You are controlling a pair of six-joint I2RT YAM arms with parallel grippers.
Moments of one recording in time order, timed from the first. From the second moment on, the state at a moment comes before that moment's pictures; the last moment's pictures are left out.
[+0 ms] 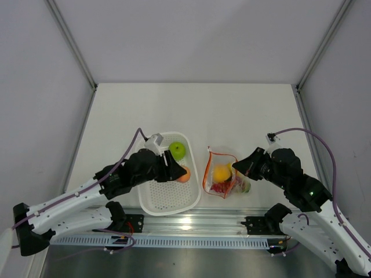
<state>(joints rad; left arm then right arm) -0.99 0.83 0.72 -0.52 -0.12 -0.98 0.65 0.57 0.80 -0.70 -0.04 0.92</state>
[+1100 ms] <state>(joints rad) -1.12 1.26 0.98 -0.12 0.19 -0.81 0.65 0.55 0.80 -0.71 -0.04 0.92</state>
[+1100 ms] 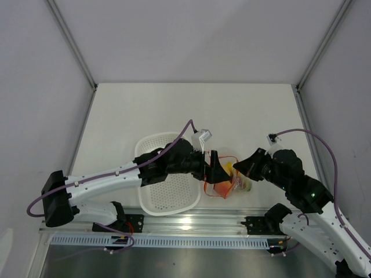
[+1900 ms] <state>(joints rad) -1.00 1.07 0.98 -0.44 -0.18 -0.78 0.65 0.55 0.80 -0.73 -0.04 0.92</state>
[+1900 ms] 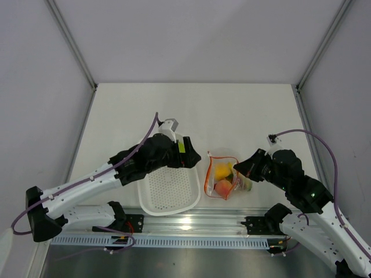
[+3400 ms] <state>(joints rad) -0.54 1.60 0.95 -0.37 0.04 -0.89 0.64 0.57 0.80 -0.75 -0.02 0.90</state>
